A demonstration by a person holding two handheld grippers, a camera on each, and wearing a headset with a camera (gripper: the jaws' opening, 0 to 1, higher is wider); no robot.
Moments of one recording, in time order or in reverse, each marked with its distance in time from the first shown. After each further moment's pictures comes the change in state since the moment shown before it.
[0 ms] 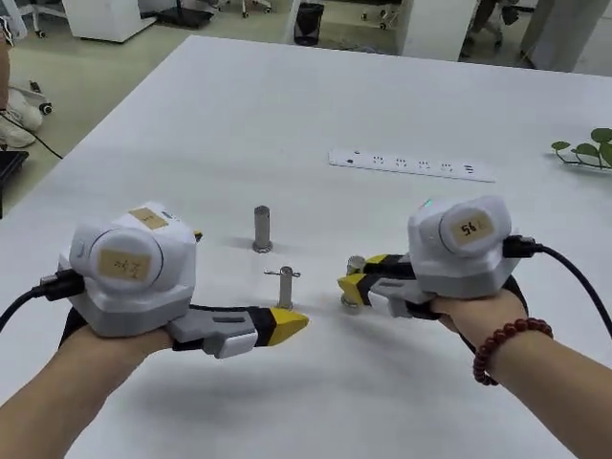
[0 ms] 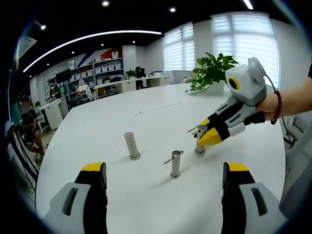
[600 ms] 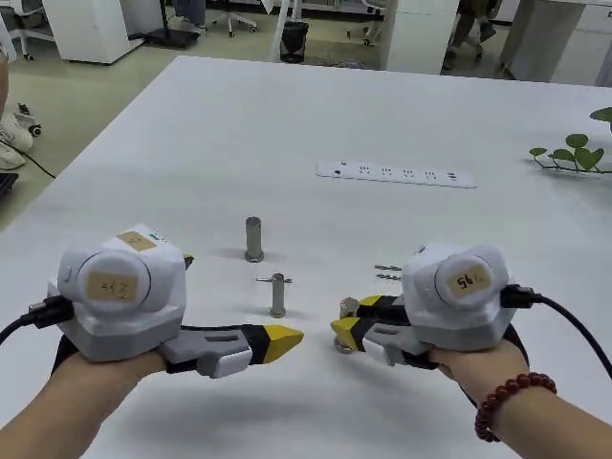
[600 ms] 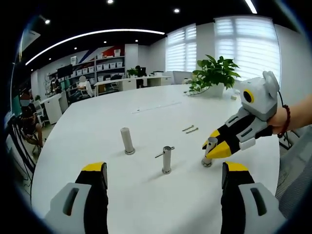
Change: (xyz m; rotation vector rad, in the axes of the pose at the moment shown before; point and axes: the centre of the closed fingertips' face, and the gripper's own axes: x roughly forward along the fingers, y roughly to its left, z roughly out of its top) left arm -0.013 -0.012 -0.006 -0.047 -0.005 -0.010; right arm -0.012 0.035 -0.023 0.009 -0.007 0.013
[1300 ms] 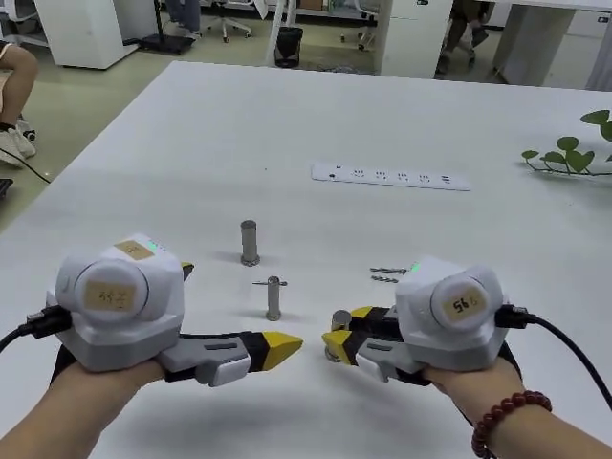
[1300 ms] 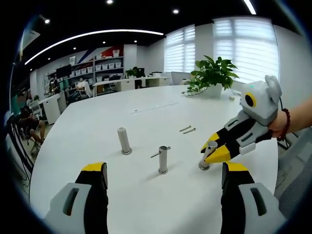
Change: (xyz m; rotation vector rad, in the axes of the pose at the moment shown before) left arm 0.002 -0.004 -0.001 -0.001 -0.005 -0.018; right arm 0.000 0.007 -0.002 -0.025 -0.028 0.011
